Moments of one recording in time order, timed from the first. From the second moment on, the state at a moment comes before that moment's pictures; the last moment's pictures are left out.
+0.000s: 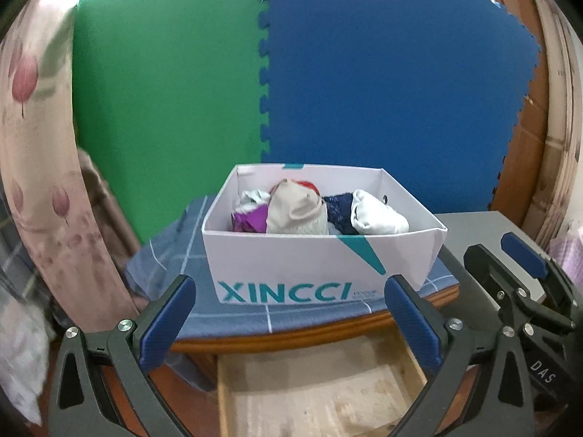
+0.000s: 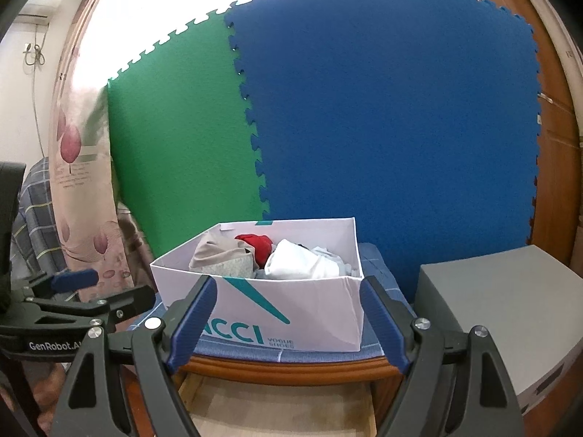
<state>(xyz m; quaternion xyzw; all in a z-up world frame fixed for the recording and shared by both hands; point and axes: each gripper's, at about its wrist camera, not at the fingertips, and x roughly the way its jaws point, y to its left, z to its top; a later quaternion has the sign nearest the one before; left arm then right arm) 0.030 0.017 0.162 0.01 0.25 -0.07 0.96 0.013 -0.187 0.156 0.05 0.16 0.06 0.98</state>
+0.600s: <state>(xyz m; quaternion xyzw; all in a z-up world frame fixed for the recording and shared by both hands) 0.040 0.019 0.134 0.03 0.28 -0.01 0.96 0.015 -0.181 0.148 0.04 0.17 0.02 0.98</state>
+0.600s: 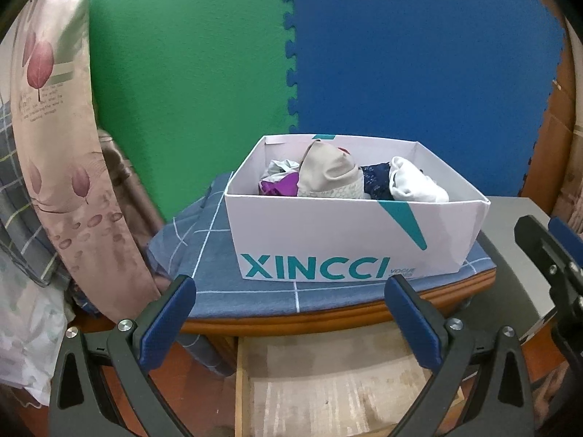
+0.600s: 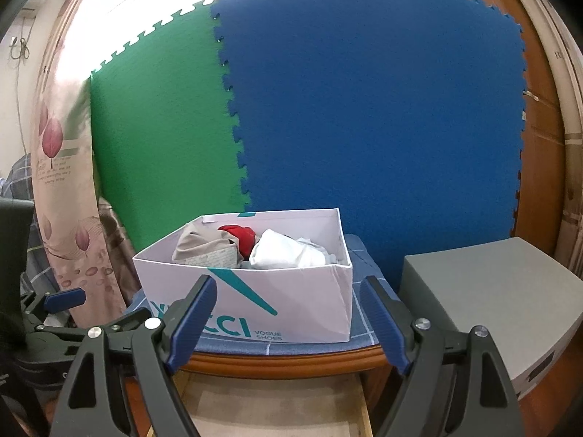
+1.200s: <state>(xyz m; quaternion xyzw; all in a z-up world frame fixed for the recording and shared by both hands) 0.042 0.014 0.125 0.04 0.29 -0.02 0.95 0.013 -0.180 0.146 0.04 0.18 0.03 0.98</state>
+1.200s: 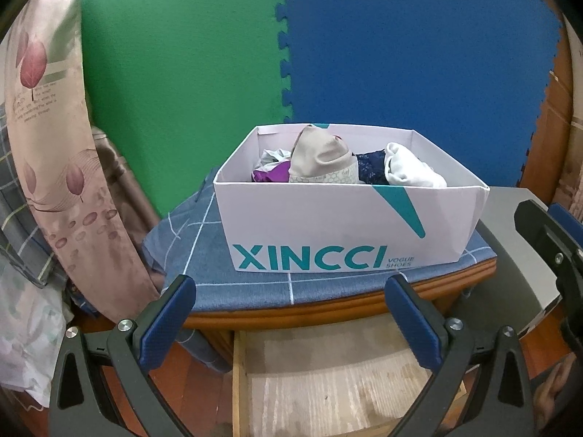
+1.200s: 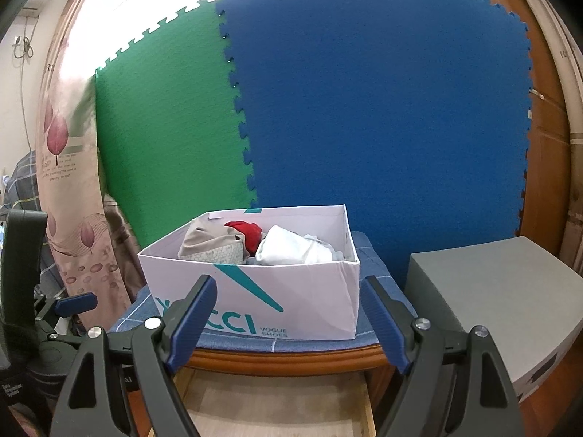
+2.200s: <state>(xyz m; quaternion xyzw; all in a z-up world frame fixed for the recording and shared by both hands) 0.044 0.012 0.117 0.04 0.31 -0.03 0.95 0.016 -0.178 0.143 0.04 0.18 0.04 0.98</state>
